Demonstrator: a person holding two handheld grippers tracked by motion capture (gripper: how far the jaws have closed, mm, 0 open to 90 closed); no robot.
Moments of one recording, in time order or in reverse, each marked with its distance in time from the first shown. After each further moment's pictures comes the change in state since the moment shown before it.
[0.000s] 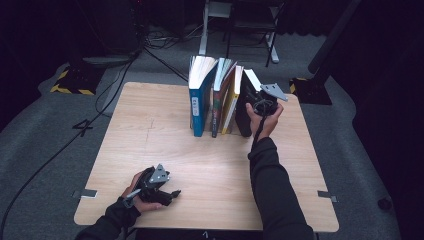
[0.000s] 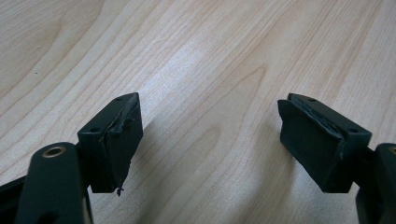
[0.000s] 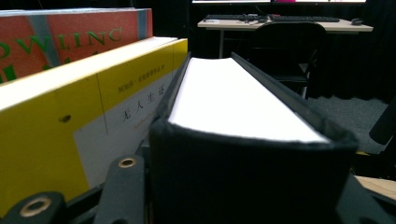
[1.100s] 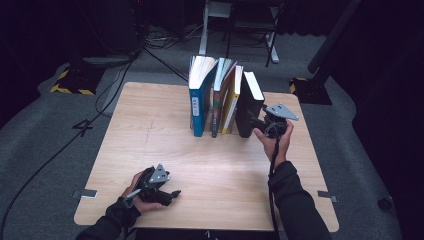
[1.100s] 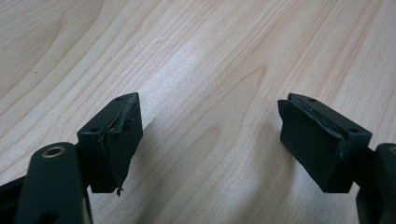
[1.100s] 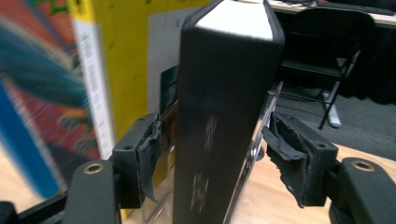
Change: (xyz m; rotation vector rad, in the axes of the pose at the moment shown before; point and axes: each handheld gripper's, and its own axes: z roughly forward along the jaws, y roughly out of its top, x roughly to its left) left arm 0.000 0.000 0.000 0.002 0.000 0.000; right arm -0.016 -0.031 -0.063 0.092 0.168 -0.137
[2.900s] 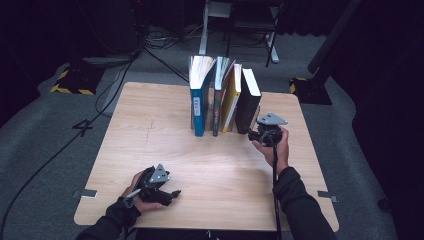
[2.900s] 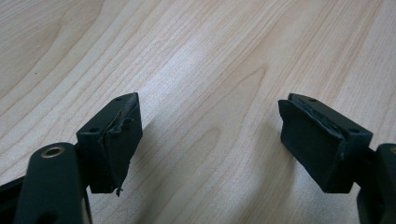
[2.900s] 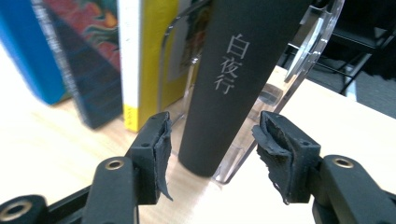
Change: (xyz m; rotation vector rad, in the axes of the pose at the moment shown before) left arm 0.000 0.000 0.000 0.001 -0.003 0.004; right arm 0.003 -0.032 0.011 0.210 0.080 -0.148
